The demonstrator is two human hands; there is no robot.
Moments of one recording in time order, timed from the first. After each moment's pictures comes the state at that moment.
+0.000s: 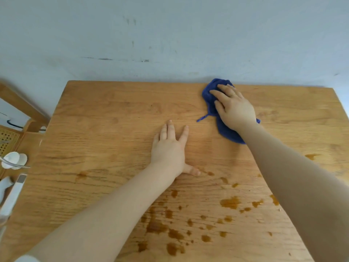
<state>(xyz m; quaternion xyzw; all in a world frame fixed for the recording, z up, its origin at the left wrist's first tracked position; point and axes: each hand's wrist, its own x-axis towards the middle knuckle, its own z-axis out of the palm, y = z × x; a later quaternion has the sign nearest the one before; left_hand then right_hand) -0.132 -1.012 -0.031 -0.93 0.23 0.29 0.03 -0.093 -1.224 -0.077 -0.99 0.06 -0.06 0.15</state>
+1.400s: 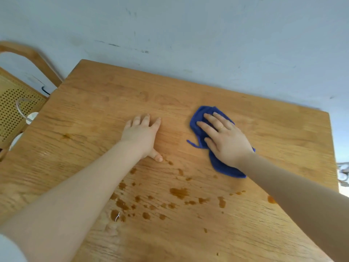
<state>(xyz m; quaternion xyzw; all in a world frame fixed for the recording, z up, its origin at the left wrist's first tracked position) -0.152 -1.036 -0.009 -0.95 0.09 0.30 0.09 -0.172 -1.275 -0.075 -0.97 -0.22 -0.01 0.09</state>
